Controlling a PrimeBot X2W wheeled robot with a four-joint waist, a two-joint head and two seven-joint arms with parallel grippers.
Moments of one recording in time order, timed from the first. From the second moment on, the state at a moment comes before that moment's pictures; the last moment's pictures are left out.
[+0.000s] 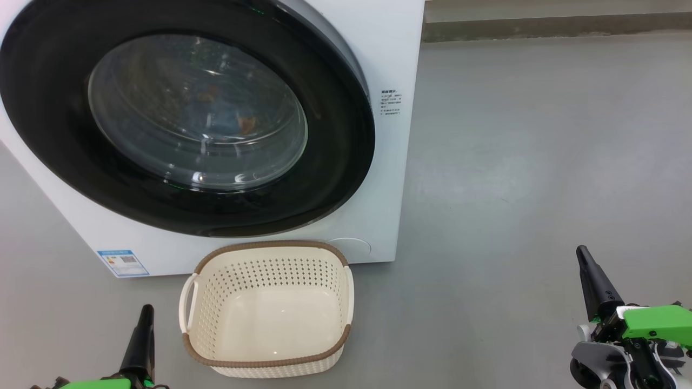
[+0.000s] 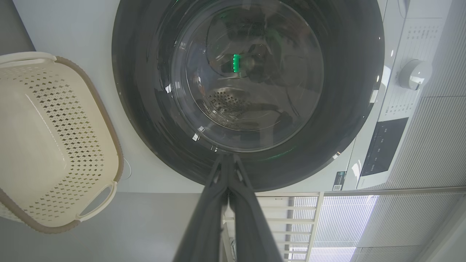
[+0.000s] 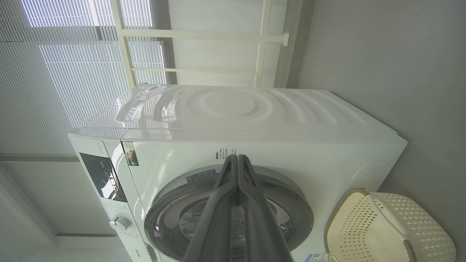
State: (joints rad) left arm -0.07 0.04 0.08 0.28 -1.60 -0.13 0.11; right arm -0.11 -0.06 -0.13 0.28 1.61 0.13 0.10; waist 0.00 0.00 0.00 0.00
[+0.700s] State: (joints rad) left arm -0.07 0.04 0.08 0.28 -1.60 -0.13 0.11; right arm -0.11 -0.05 -0.13 0.28 1.61 0.13 0.10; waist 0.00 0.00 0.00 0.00
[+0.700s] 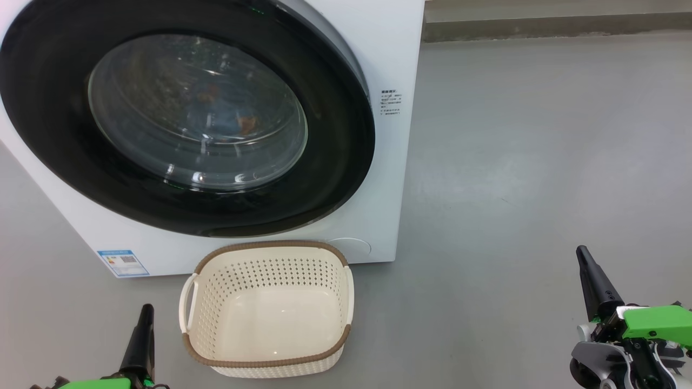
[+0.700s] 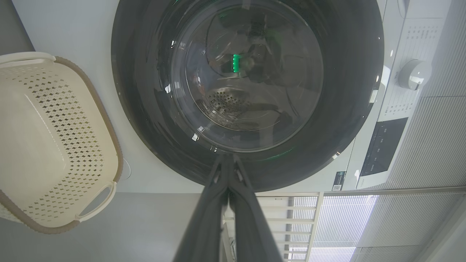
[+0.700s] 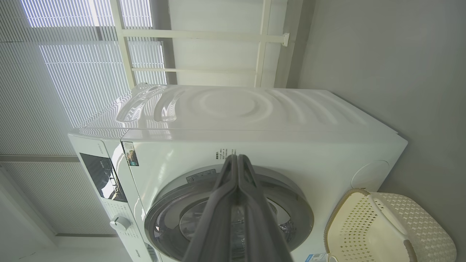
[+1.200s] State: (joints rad) left arm -0.07 0.04 0.08 0.28 -1.60 -0.13 0.11; right arm -0.11 -0.05 -0.13 0.28 1.61 0.13 0.10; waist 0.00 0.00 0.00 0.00
